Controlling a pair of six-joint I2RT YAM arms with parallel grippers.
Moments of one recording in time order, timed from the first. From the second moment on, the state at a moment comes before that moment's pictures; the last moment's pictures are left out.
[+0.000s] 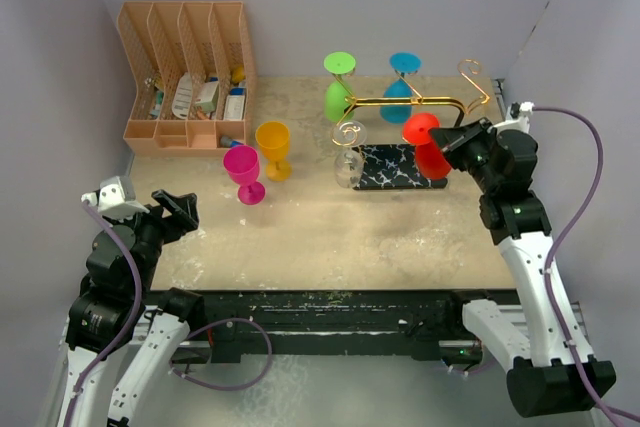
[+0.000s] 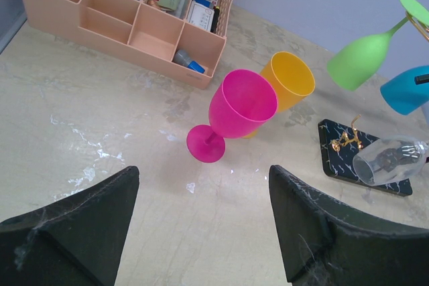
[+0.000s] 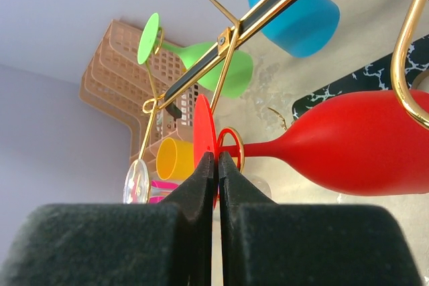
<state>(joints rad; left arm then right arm) -0.28 0.30 0.85 -0.76 -0.32 -0.49 0.08 0.88 0.96 -0.28 -0.10 0.90</state>
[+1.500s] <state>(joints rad) -0.28 0.30 0.85 -0.76 -0.32 -0.49 0.08 0.91 0.90 -0.04 -0.09 0.96</state>
